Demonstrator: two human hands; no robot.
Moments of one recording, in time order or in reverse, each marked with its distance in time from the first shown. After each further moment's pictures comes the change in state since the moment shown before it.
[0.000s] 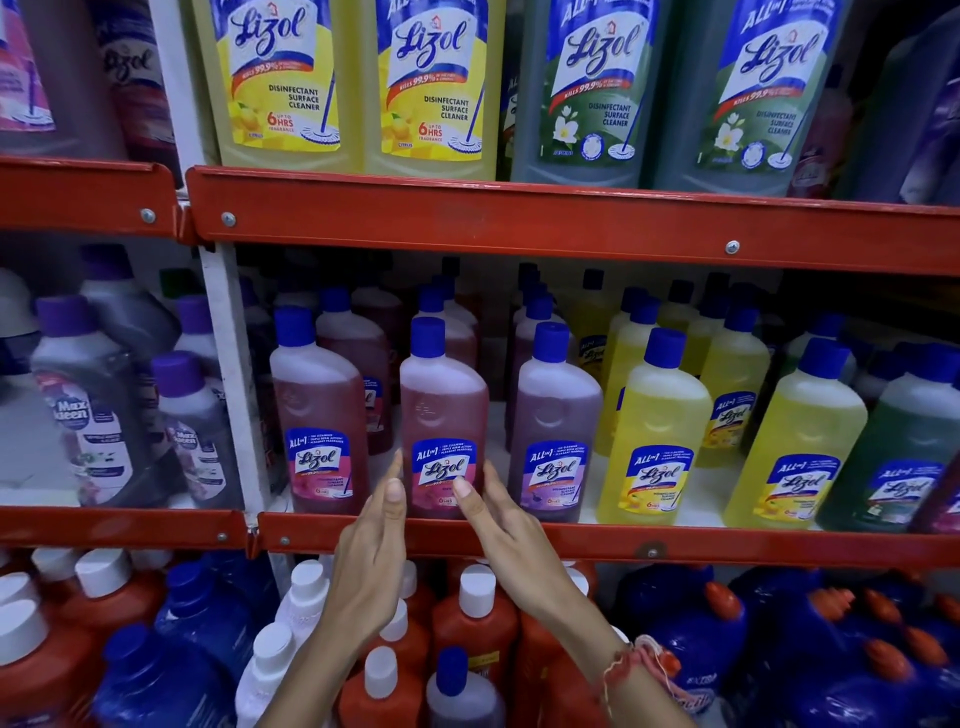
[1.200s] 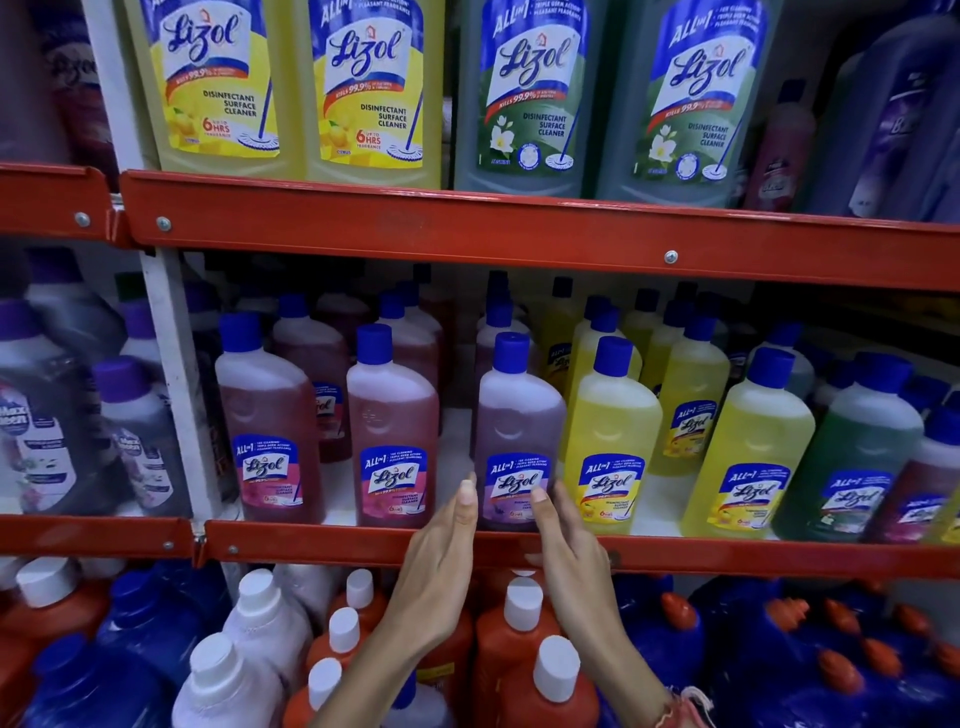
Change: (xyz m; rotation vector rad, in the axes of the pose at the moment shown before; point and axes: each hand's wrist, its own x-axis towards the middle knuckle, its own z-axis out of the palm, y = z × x) left_hand -0.010 0.044 0.090 -0.115 -0.187 -0.055; right_hand -0.030 0.026 -0.069 0.097 0.414 0.062
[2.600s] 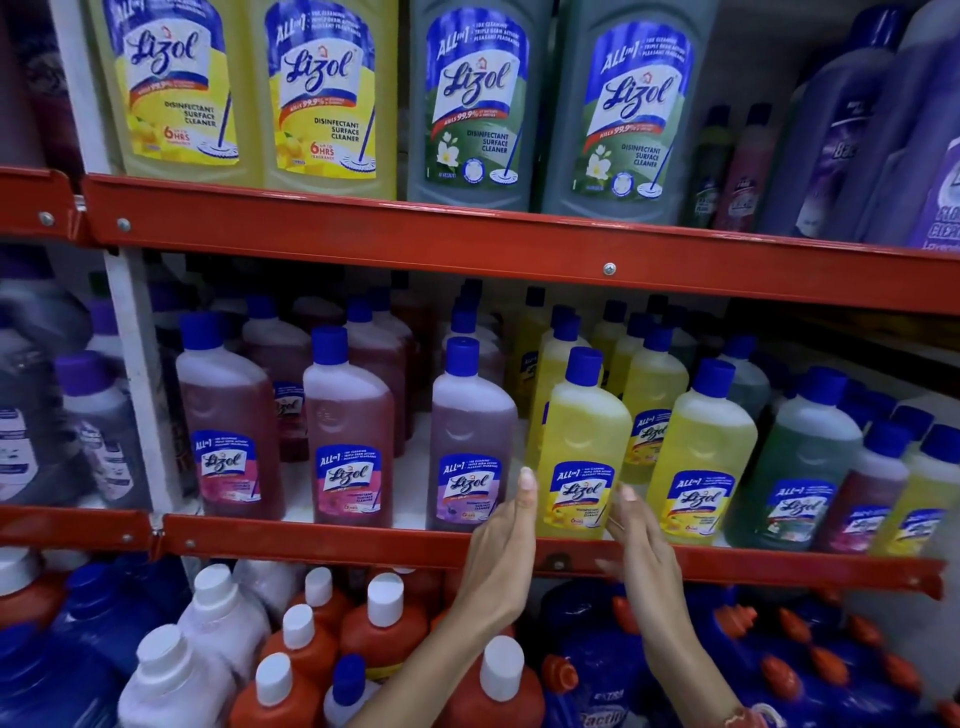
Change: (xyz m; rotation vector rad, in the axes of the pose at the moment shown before) left_hand 0.012 0.018 0.100 -0.105 -0.061 -0.136; right_hand 0.020 0.035 -0.096 0.192 0.153 0.052
